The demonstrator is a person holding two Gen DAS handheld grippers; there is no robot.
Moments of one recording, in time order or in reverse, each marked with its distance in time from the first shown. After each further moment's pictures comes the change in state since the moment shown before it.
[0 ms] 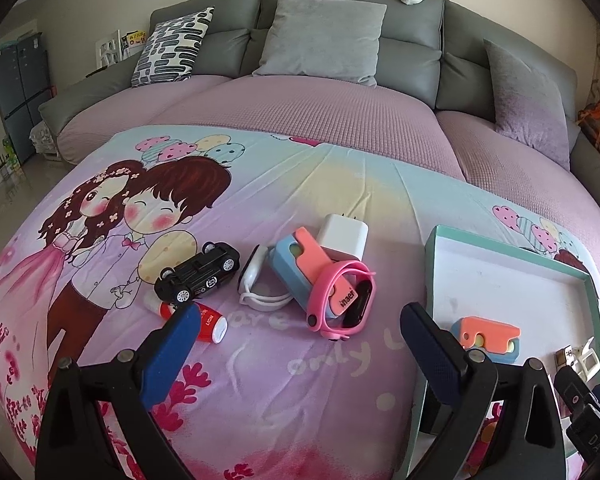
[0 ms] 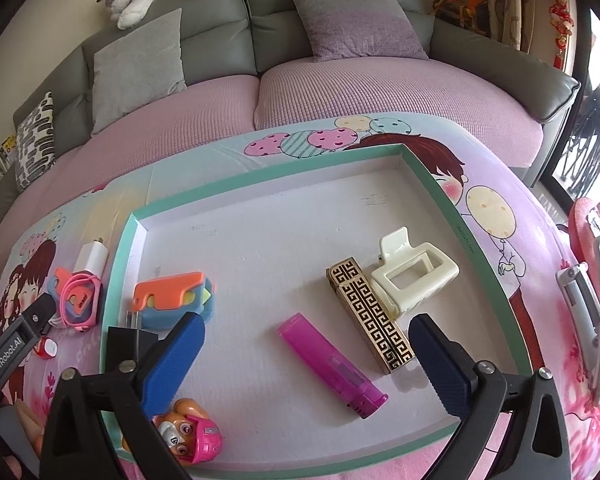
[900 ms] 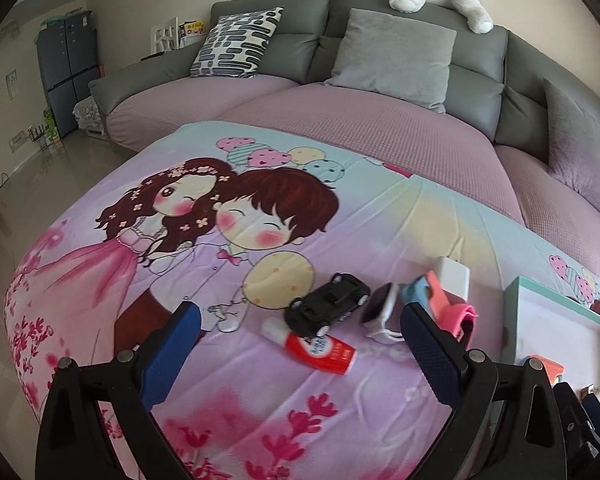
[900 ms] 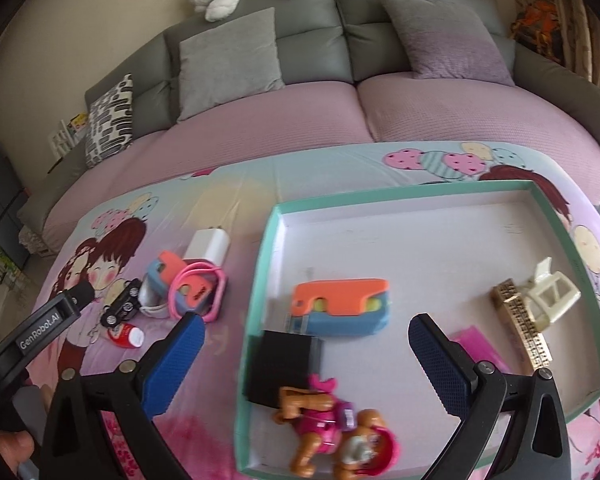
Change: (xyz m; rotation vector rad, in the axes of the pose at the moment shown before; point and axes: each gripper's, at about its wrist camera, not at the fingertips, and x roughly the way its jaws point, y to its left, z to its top) left arm -0.009 0.093 0.020 -0.137 -0.020 0.123; right arm -0.008 0.107 -0.011 -0.141 -0.039 0.258
